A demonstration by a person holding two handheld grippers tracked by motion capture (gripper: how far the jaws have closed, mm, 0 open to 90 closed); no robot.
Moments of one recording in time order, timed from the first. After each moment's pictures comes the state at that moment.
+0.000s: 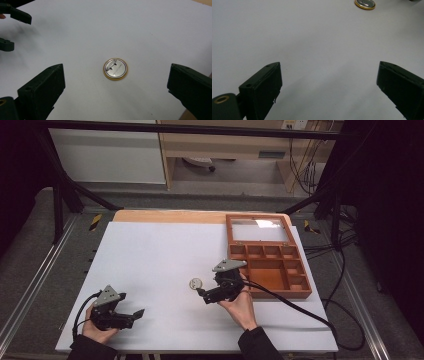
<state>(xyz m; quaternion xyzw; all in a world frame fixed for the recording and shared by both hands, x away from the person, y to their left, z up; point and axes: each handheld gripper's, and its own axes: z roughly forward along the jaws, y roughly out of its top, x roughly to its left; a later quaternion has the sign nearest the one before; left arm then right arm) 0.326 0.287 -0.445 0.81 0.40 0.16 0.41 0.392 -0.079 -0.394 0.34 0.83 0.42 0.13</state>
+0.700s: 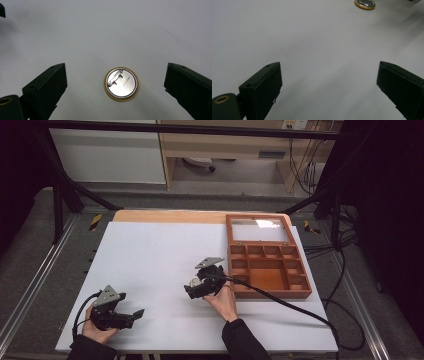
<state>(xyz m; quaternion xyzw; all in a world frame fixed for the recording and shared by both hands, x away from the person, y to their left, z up) 0.326 0.287 -0.445 0.81 0.40 0.16 0.41 0.422 -0.037 -0.427 0.35 0.84 0.39 0.12</state>
